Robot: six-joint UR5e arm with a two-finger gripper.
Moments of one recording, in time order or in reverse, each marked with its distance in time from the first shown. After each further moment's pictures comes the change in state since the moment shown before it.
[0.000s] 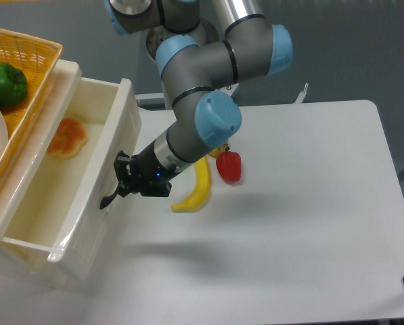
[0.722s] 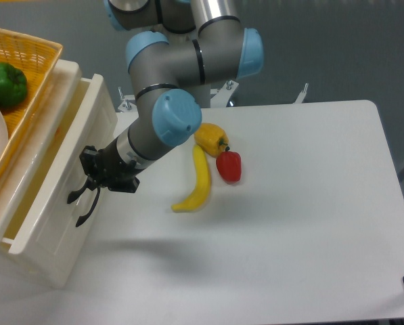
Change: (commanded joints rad) arm -0.086 0.012 0.000 0.008 -0.002 -0.034
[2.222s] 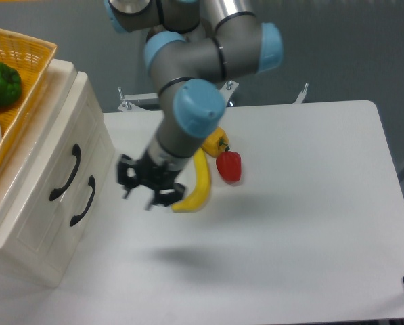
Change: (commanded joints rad) arm 0.225 -0.009 0.014 0.271 0.302 0.002
